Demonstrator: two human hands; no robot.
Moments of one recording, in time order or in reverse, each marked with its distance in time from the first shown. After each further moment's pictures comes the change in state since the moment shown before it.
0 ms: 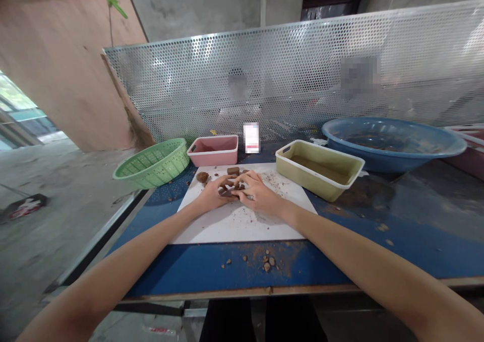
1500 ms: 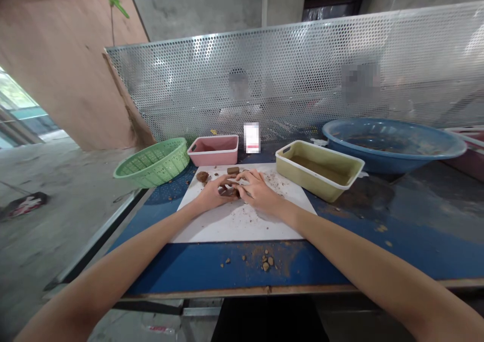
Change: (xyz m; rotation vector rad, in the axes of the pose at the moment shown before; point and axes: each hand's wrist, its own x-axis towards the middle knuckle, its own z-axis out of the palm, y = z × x) left_hand 0.001 -0.008 0.003 -0.007 0.015 0.006; right_hand 0.001 -0.002 -0.002 -0.003 0.023 0.070
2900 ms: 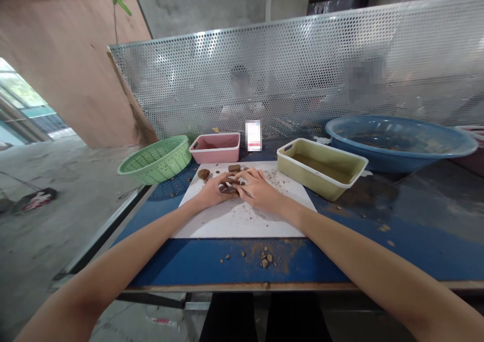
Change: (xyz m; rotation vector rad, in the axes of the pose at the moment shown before) left_hand -0.001 0.002 0.000 -0.072 -0.029 0.022; right_hand -0.001 -0.002 -0.004 -0.079 -0.064 -0.082
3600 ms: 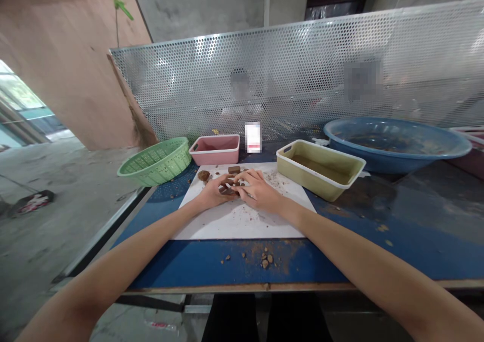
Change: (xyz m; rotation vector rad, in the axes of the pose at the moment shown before) left_hand 0.000 -0.003 0.001 0.011 0.006 -0.017; right_hand -0.001 0.004 -0.001 -0.009 0.031 -0.023
